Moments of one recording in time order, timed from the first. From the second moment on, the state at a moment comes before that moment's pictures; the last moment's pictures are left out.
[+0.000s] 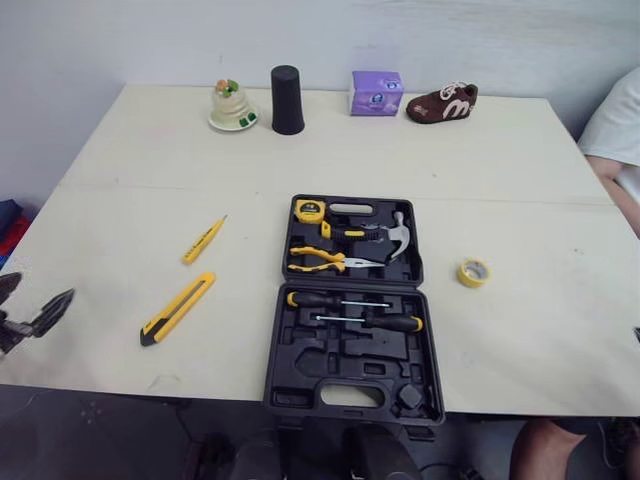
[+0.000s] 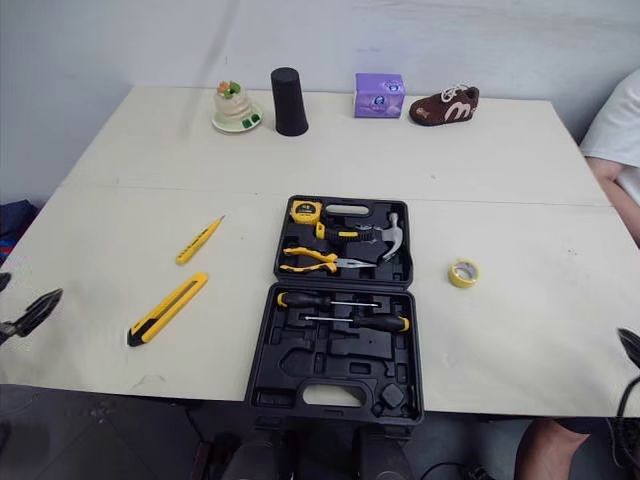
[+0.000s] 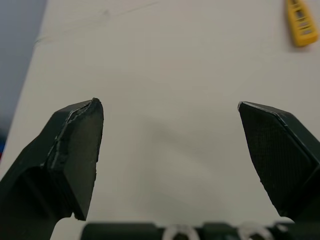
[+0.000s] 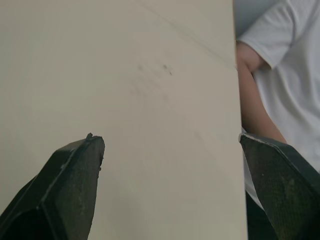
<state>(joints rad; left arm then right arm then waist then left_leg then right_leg) 0.08 0.87 0.74 0.49 -0.39 -0.04 -0.75 0.30 -0.86 -0.87 0.47 0.29 -0.26 0.89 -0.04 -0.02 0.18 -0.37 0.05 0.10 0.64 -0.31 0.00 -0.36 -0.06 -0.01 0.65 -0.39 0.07</state>
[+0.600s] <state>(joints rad) 0.09 0.88 0.68 0.23 -0.44 0.07 -0.84 0.37 -0.80 -0.74 0.26 0.44 -0.24 0.97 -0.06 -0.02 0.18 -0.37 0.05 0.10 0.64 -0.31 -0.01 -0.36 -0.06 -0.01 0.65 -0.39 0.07</state>
